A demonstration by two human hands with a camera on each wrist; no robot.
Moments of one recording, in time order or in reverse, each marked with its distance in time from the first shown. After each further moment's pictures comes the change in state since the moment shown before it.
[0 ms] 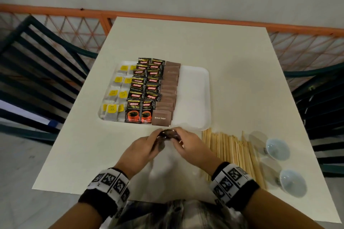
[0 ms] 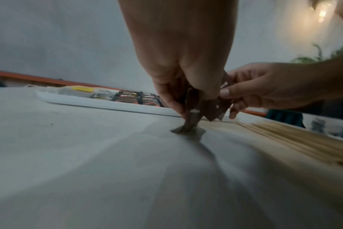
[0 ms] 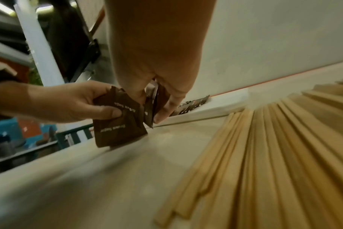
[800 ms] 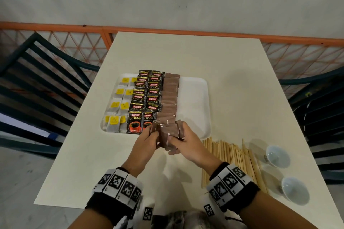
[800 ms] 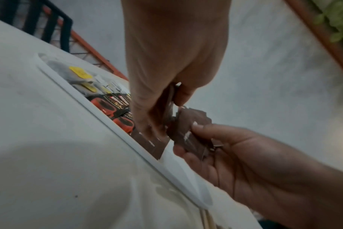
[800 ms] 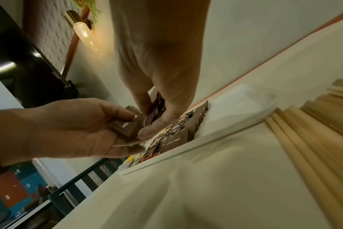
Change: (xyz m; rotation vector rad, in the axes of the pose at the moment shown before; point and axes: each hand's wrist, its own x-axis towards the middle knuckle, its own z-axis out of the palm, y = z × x) left_hand 0.028 0.037 -0.029 -0.945 0.138 -0.523; right_hand 0.019 -0.037 -0.017 0.716 0.076 0.304
